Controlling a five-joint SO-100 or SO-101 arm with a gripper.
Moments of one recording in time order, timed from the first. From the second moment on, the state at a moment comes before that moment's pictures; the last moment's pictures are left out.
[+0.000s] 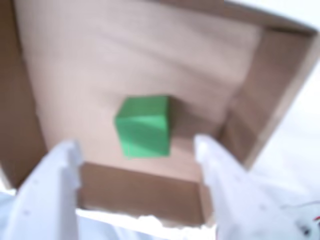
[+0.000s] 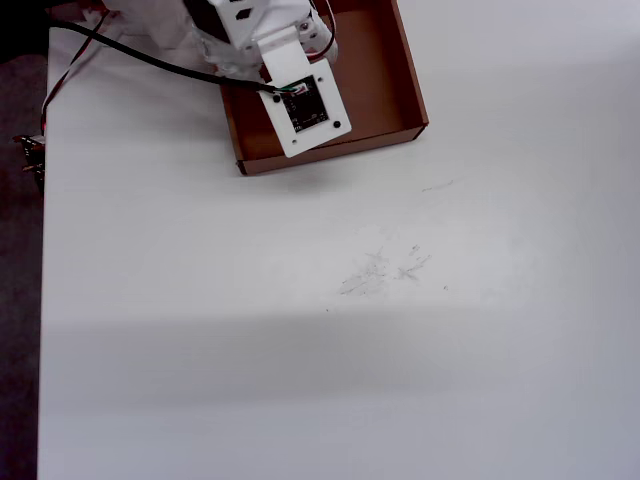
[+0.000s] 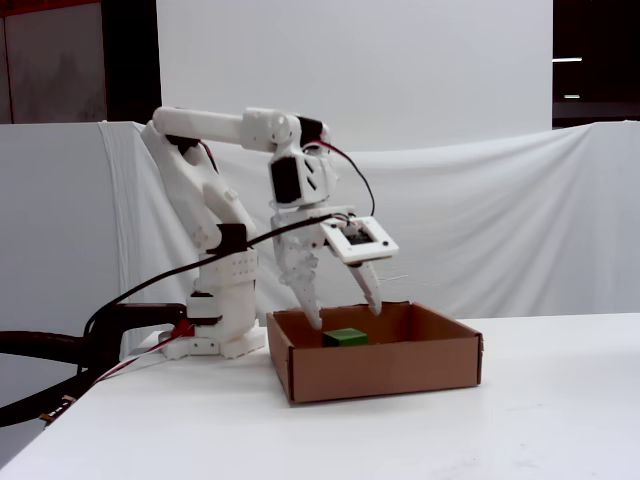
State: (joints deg) arm -53.4 126.1 132.7 60.1 -24.9
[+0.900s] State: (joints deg) arm -7.3 171.3 160.6 59.2 -61.7
